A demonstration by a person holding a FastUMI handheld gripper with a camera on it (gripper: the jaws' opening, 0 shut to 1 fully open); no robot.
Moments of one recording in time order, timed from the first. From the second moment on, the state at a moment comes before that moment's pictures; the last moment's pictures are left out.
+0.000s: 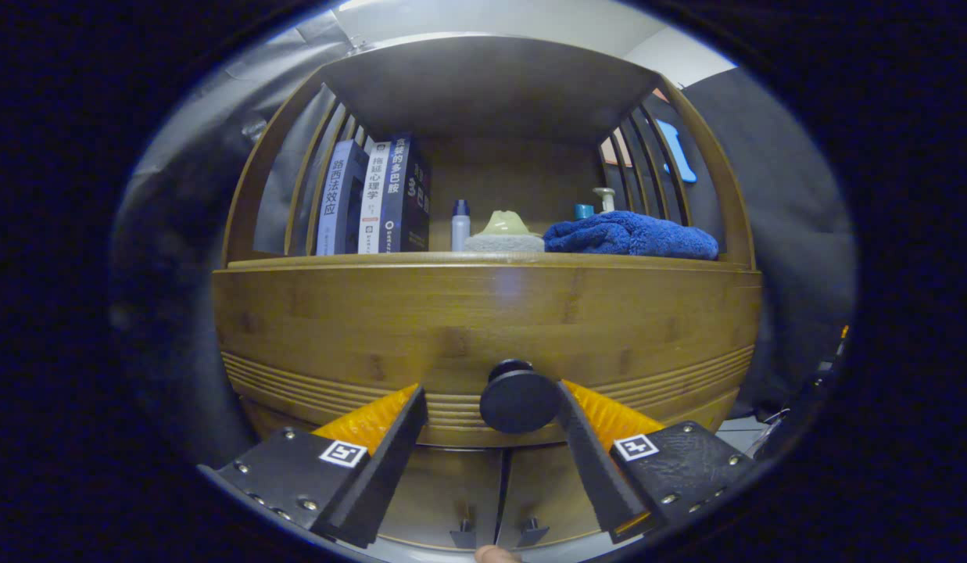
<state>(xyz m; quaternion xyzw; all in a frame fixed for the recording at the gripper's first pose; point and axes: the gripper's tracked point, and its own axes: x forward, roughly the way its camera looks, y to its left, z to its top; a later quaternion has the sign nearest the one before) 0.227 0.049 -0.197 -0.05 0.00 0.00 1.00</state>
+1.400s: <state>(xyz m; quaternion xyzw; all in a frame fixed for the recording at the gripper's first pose) 0.091 0.033 -0.095 -0.12 0.10 -0.03 0.99</state>
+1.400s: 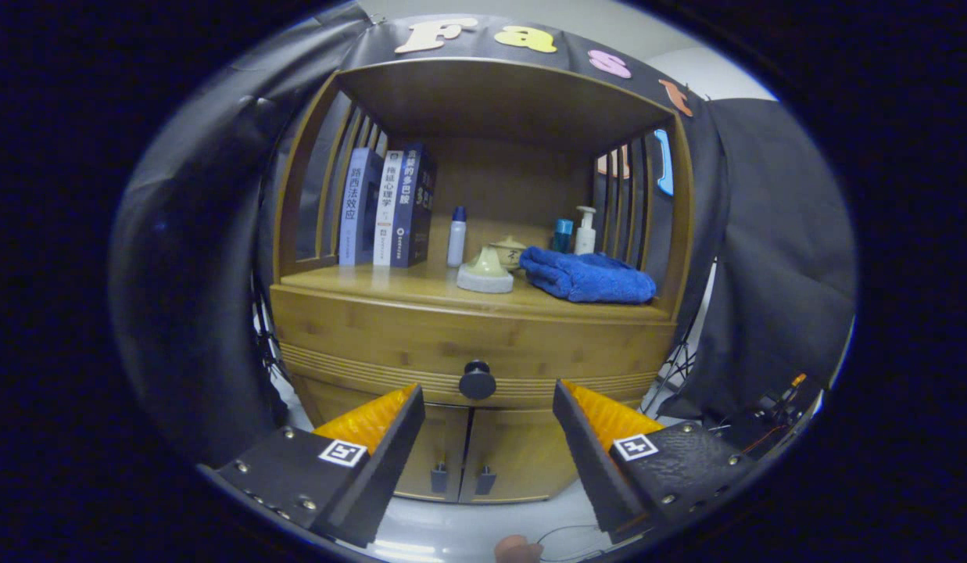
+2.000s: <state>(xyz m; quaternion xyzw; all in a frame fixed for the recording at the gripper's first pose) 0.002 0.013 0.060 -0.09 0.03 -0.04 0.99</state>
